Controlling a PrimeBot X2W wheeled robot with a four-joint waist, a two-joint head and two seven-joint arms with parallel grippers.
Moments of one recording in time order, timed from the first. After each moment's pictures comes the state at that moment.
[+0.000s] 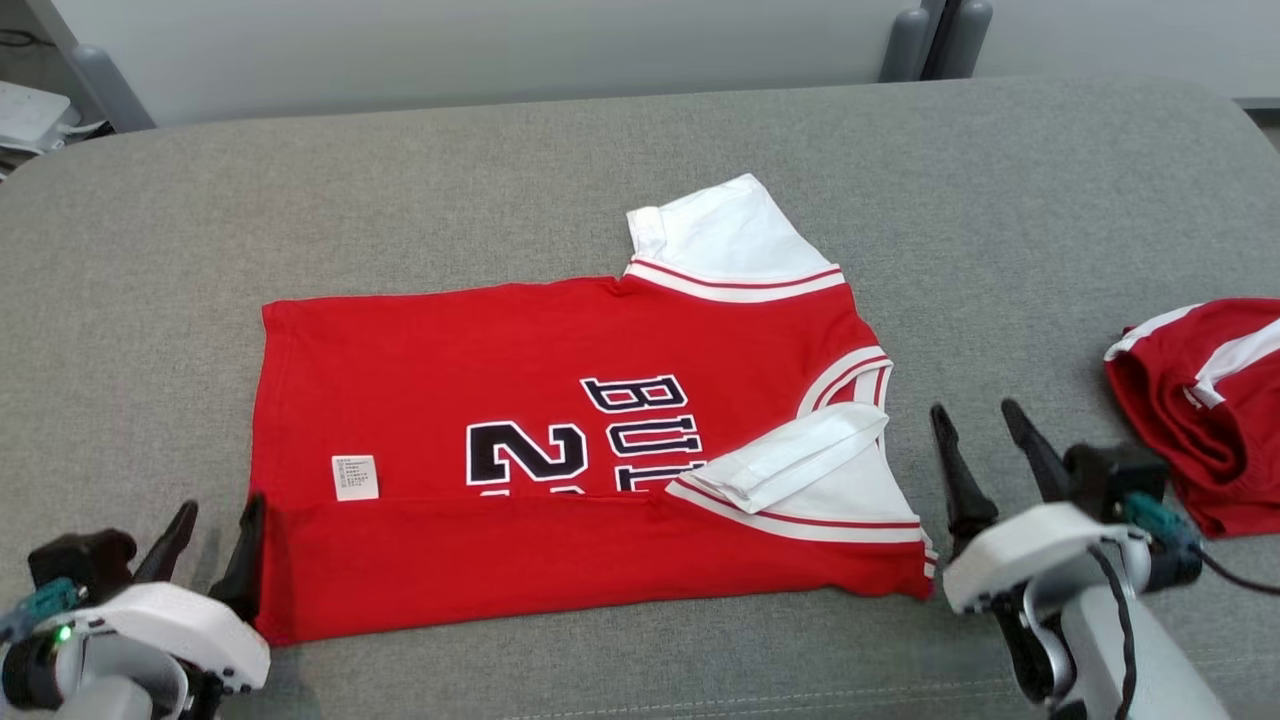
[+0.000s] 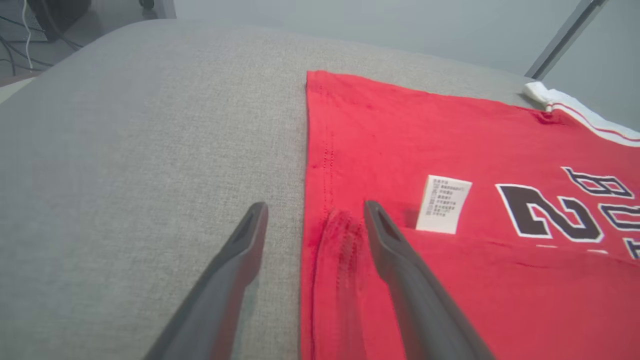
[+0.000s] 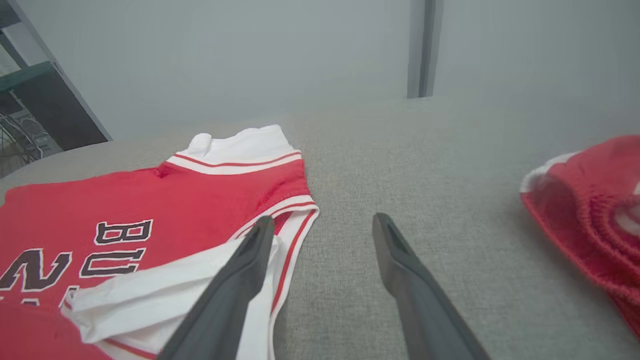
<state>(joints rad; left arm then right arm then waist) -0.28 0.36 -0.24 0.75 -0.67 -0.13 -0.25 -0.33 -0.05 0.13 0.61 0.27 0.13 -0.26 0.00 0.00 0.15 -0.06</state>
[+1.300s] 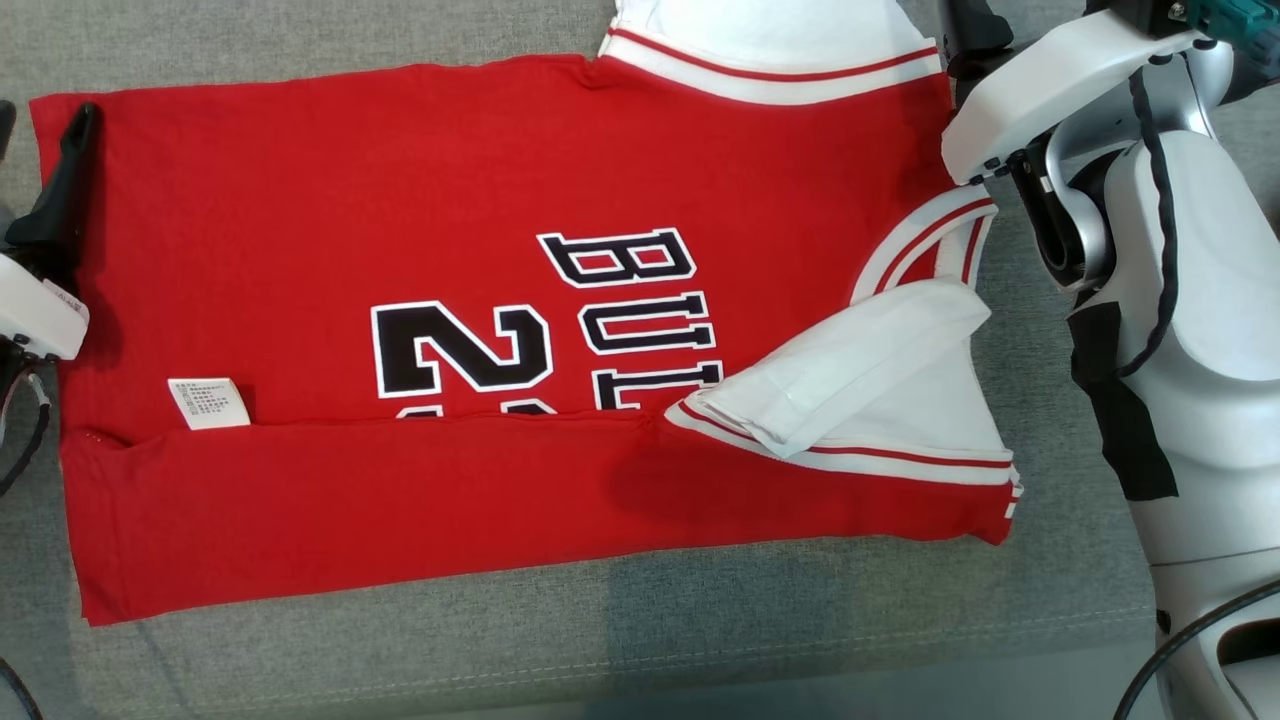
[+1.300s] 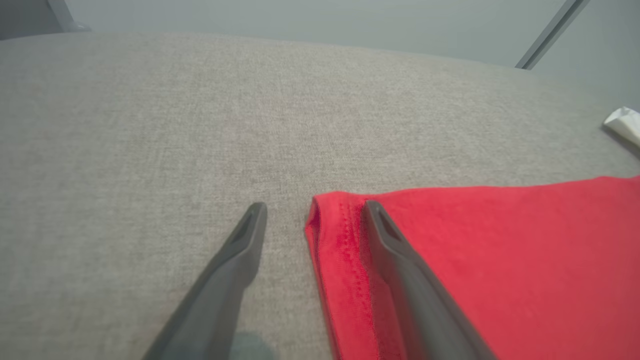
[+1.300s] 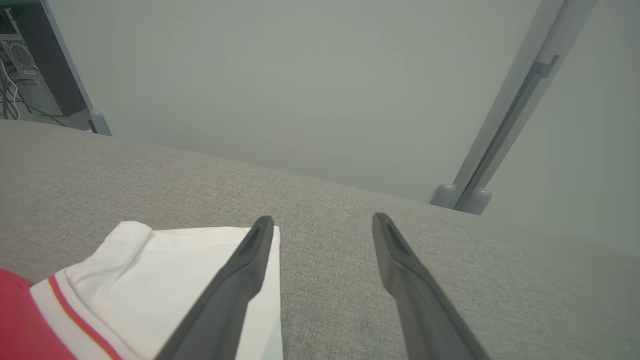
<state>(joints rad) -0.90 0.71 -0.78 0.67 -1.13 -0.13 -0.21 -1.02 -0.06 0.20 0.59 0.10 0.13 -0.07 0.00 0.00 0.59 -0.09</state>
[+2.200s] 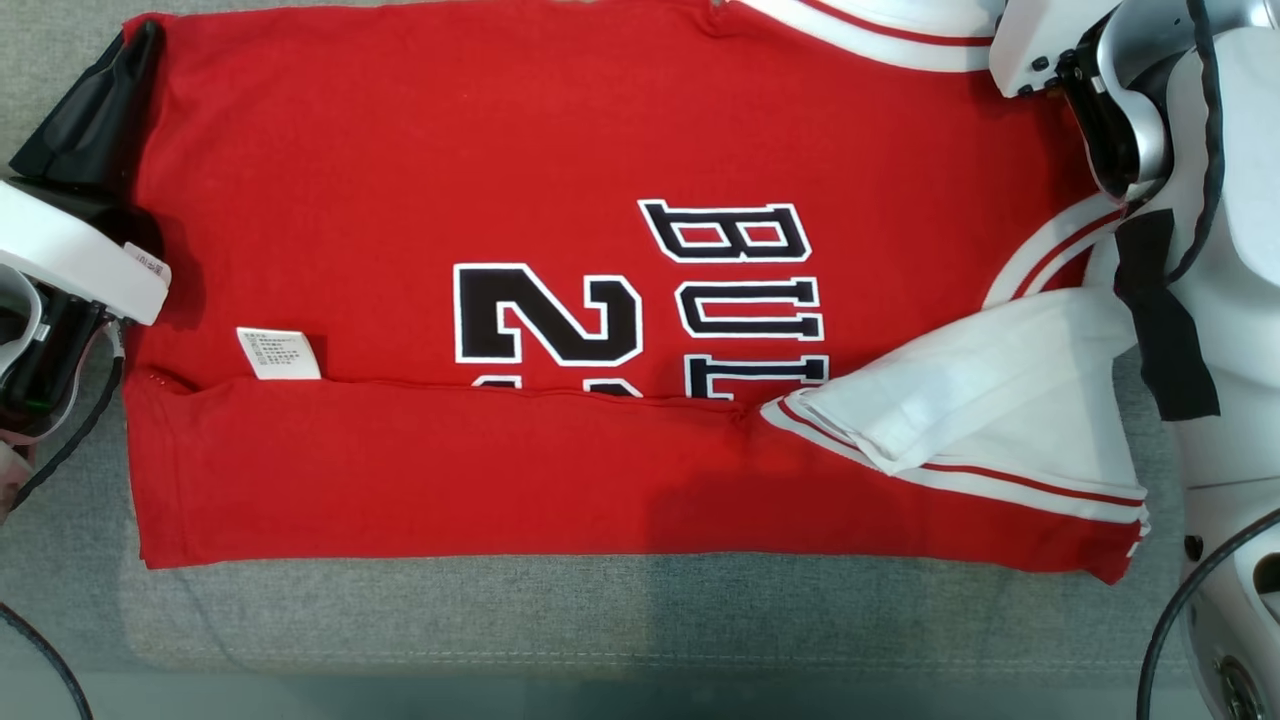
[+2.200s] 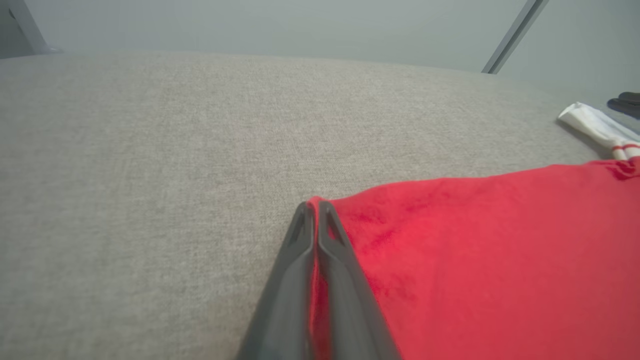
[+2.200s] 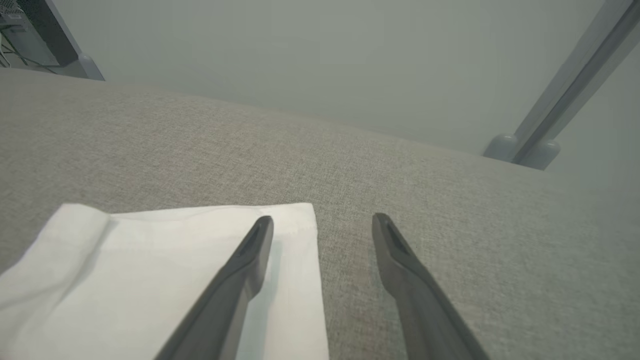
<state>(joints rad) -0.92 0.69 -0.79 0.47 -1.08 -0.13 -0.26 -1.15 -0.07 0.14 0.67 0.05 0.13 0.10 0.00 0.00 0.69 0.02</state>
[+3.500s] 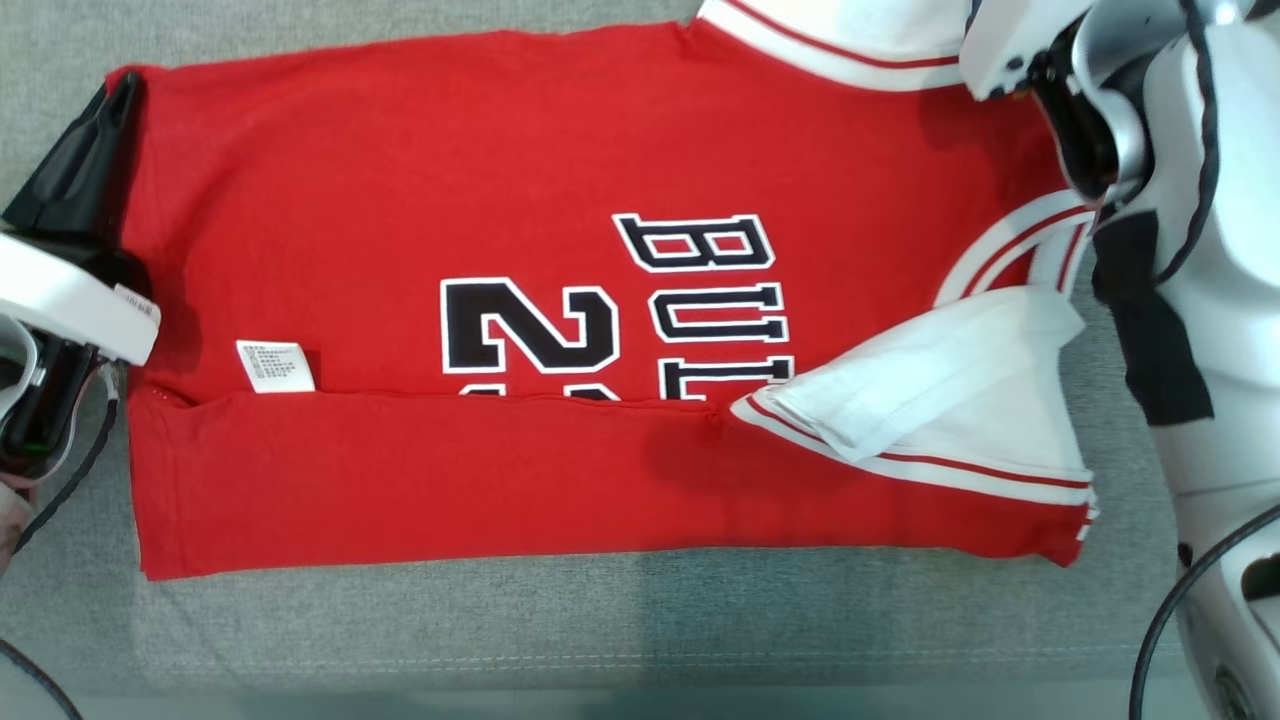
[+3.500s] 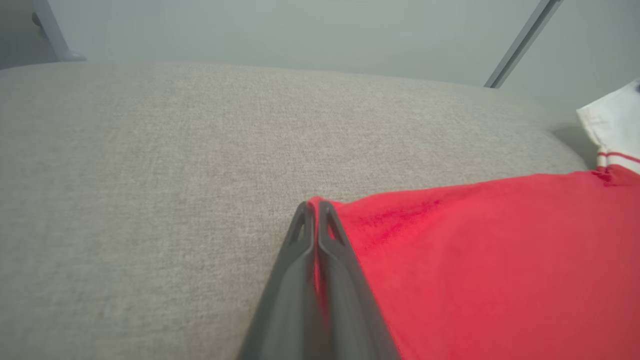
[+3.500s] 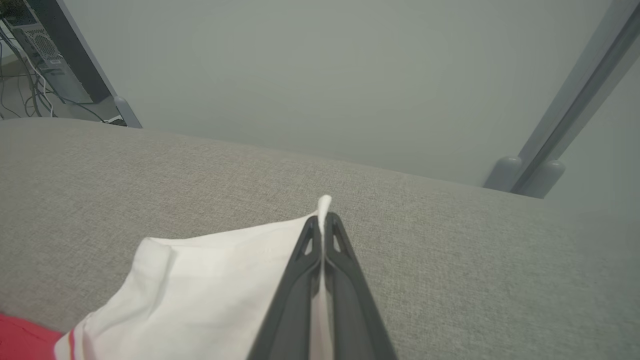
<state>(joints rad) -0.83 0.68 -0.69 0.47 -1.04 -0.13 -0.26 -1.18 -0.07 0.21 0.69 0.18 0.13 0.09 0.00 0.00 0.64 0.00</state>
